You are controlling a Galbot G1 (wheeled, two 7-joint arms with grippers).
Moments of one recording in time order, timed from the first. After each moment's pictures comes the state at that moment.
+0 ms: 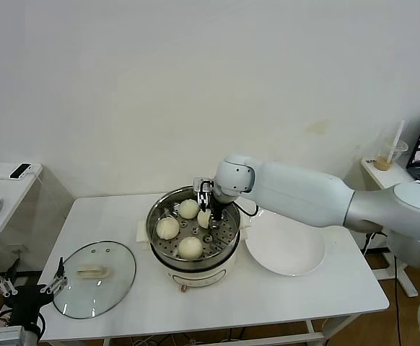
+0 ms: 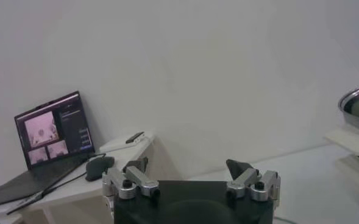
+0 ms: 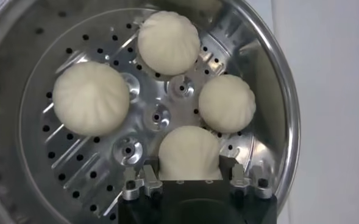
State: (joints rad) left arm 1.77 -1.34 -0.93 -2.22 -0.09 0.15 -0.09; right arm 0.35 1.20 -1.13 1.29 0.36 -0.70 -0.80
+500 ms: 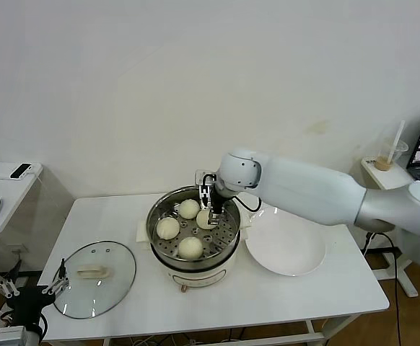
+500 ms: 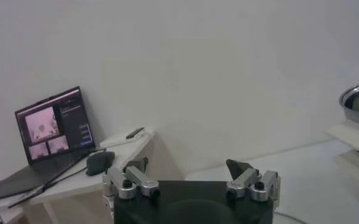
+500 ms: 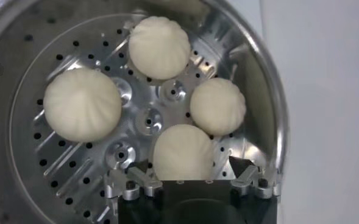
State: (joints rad) left arm 1.76 -1.34 -0.92 -2.21 -0.09 0.15 -0.09; right arm 0.37 1.13 -1.08 1.39 0.38 -0.72 -0.75
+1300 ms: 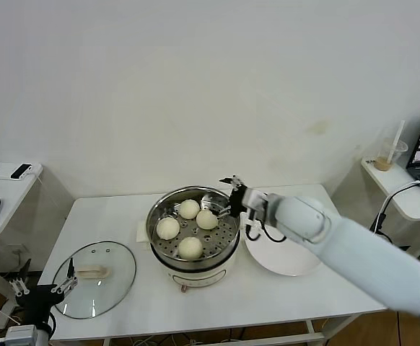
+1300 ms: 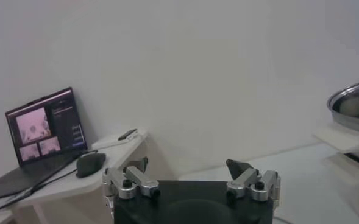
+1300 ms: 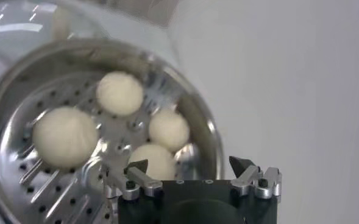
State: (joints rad) left arm 1.74 -1.35 -0.87 -2.19 -0.05 0.13 -0.09; right arm -0.36 0.82 -0.36 1.84 0.29 -0.45 -0.25
